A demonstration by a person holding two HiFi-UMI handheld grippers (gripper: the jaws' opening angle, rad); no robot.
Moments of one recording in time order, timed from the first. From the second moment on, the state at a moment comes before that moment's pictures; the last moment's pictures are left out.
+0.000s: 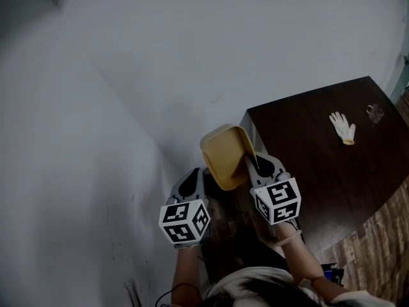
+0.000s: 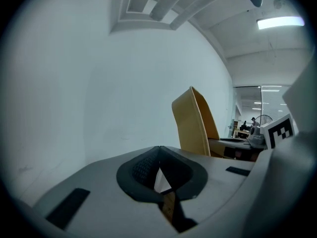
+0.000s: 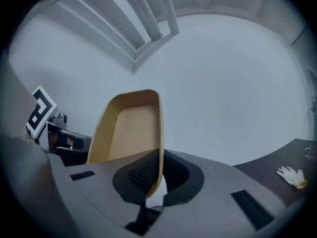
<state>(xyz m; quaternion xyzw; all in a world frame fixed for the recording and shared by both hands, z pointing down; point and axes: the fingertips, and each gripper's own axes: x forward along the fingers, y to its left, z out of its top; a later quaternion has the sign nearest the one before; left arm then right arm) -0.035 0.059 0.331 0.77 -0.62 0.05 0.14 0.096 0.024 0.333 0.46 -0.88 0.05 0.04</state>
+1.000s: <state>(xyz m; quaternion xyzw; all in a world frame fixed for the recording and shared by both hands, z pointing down) -0.122 -0.099 0.435 0.75 -0.64 0.07 0.17 0.000 -0.136 0.432 0.42 -0.89 0.09 0.11</state>
